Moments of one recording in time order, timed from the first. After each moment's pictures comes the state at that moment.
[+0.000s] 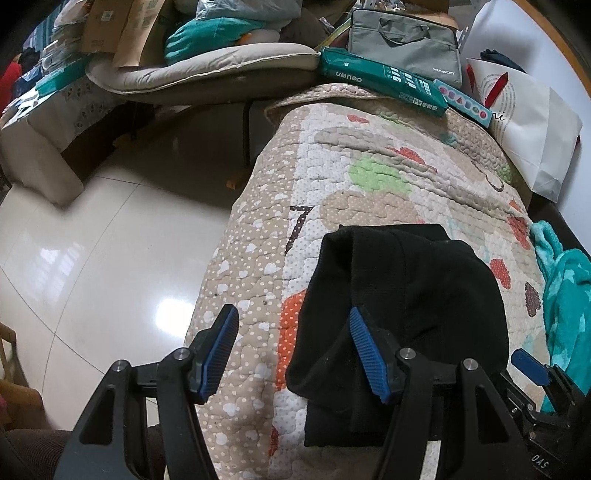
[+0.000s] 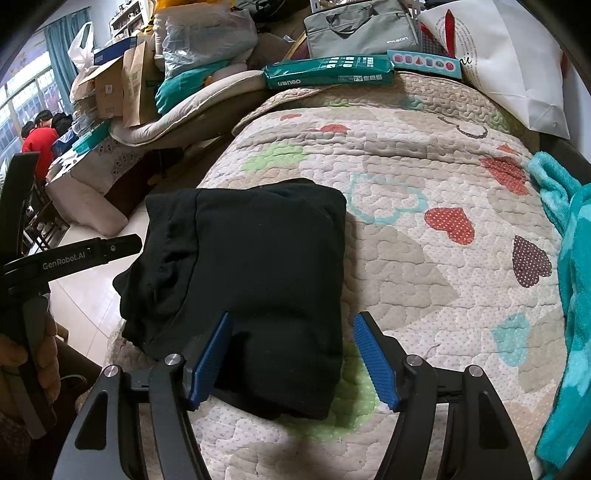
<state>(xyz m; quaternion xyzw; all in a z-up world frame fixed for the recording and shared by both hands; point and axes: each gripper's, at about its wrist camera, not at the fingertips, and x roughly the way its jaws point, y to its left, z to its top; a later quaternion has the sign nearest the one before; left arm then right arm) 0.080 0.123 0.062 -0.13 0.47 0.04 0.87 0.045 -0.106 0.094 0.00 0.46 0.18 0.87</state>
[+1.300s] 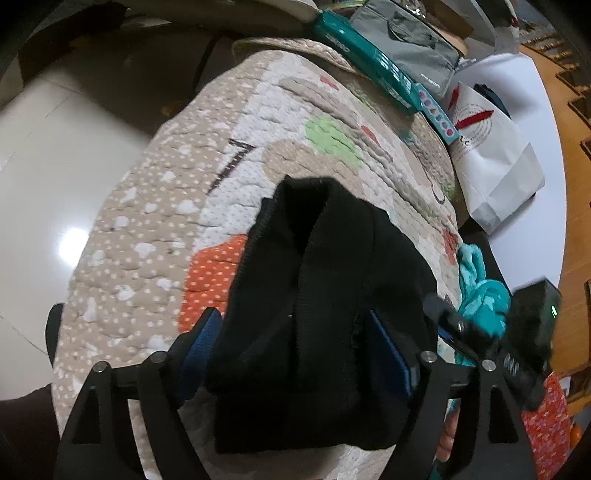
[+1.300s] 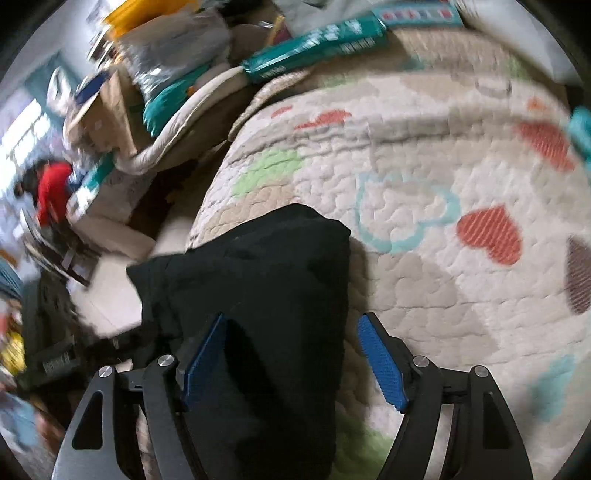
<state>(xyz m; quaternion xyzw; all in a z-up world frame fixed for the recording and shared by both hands) 0.101 0.124 0.017 -0.31 0.50 -0.11 0.80 0.136 -0.128 0.073 0.14 0.52 0.23 0.81</state>
